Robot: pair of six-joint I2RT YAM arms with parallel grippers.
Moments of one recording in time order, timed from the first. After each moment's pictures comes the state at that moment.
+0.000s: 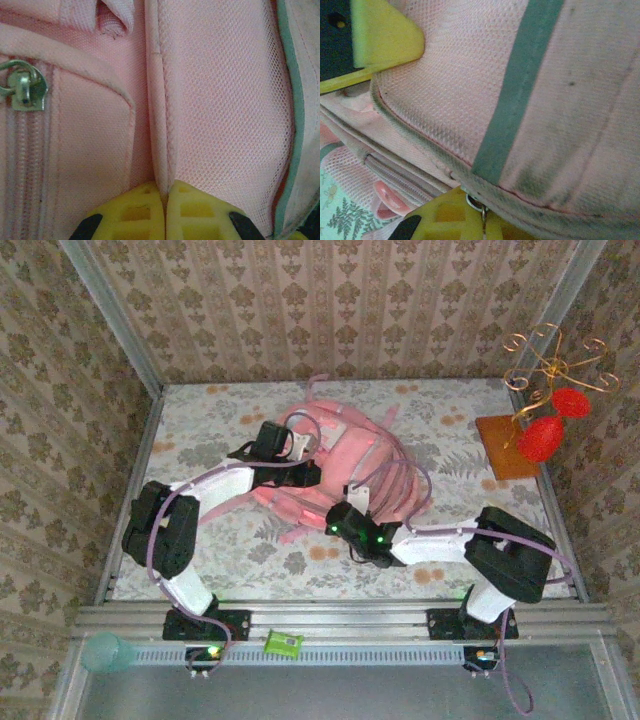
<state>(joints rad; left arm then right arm) -0.52 1.69 1.06 -0.25 0.55 -0.31 0.99 1.58 0.70 0.17 0.52 0.92</state>
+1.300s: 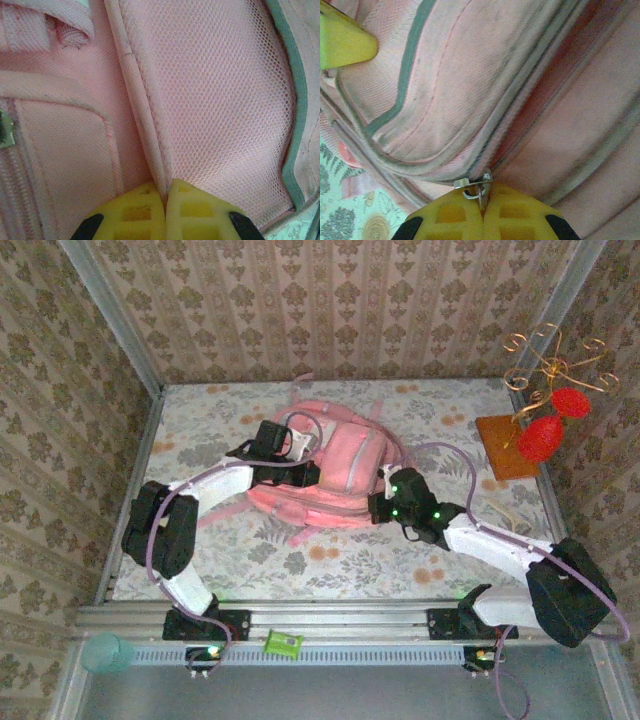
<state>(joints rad) -0.51 1.69 1.08 -0.28 0.54 -0.21 0.56 1.25 0.60 -0.07 -0.04 0.41</state>
